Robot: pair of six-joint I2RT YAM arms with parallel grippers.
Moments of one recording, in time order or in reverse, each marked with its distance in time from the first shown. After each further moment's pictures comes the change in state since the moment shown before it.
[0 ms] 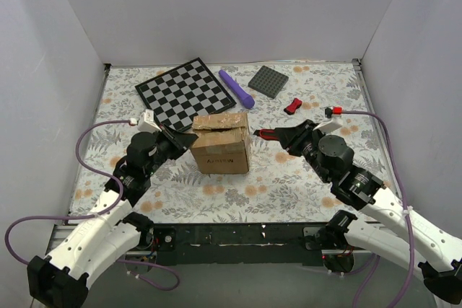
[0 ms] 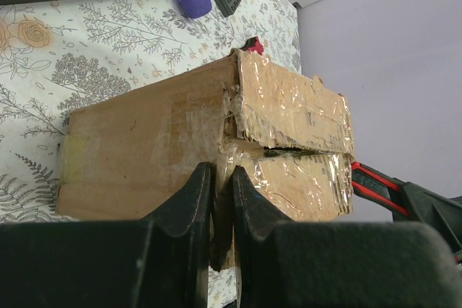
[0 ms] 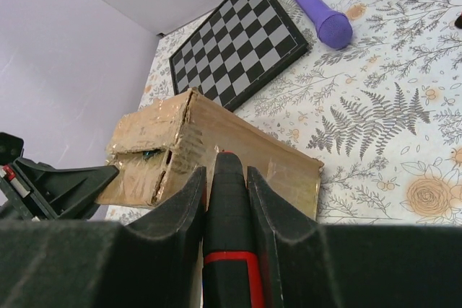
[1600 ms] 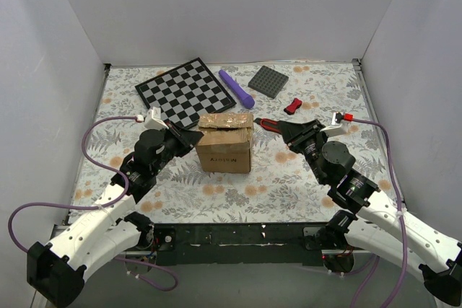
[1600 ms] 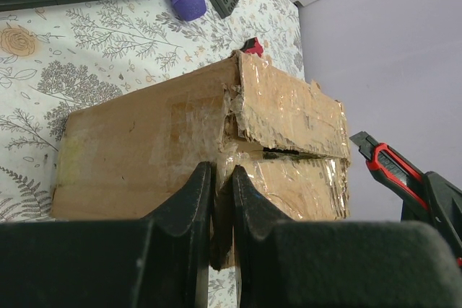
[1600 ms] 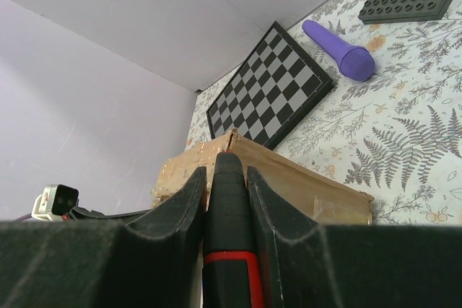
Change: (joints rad) left arm -0.084 0.079 0.022 0.061 -0.089 0.012; right arm 0.000 -0.032 -0.138 0.246 0.109 0.150
